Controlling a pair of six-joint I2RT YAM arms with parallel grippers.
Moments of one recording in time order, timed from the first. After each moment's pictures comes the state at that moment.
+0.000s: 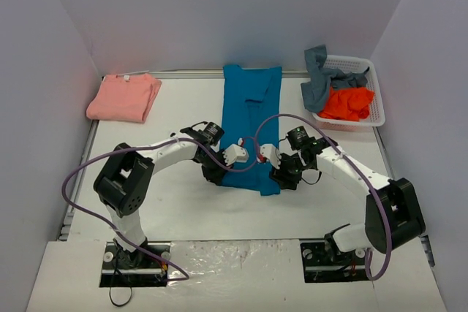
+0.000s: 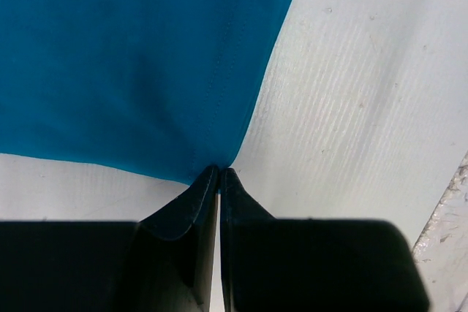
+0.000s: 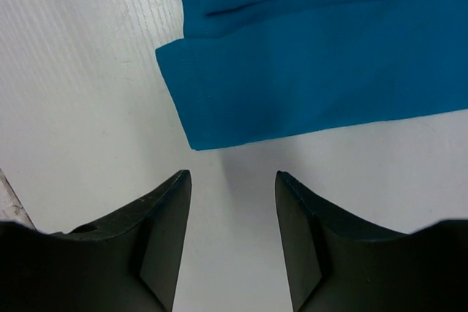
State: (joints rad) left arm -0.64 1.79 1.19 -0.69 0.50 0.56; right arm 0.42 1.38 0.84 -0.72 -0.41 -0.84
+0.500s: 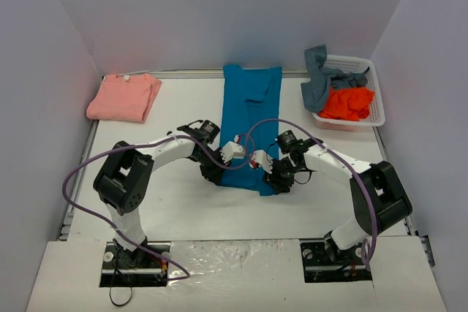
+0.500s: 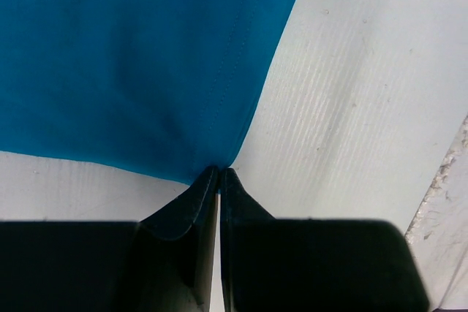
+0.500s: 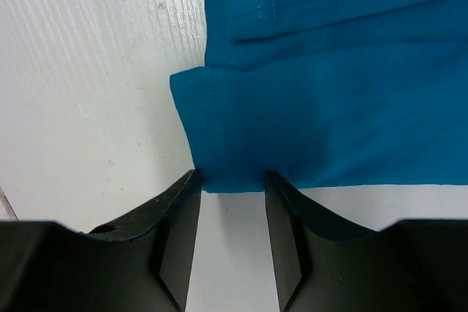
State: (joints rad) left arm -0.61 1.81 1.19 -0.70 0.55 0.55; right arm 0.48 1.53 0.83 -0.66 -0.44 -0.84
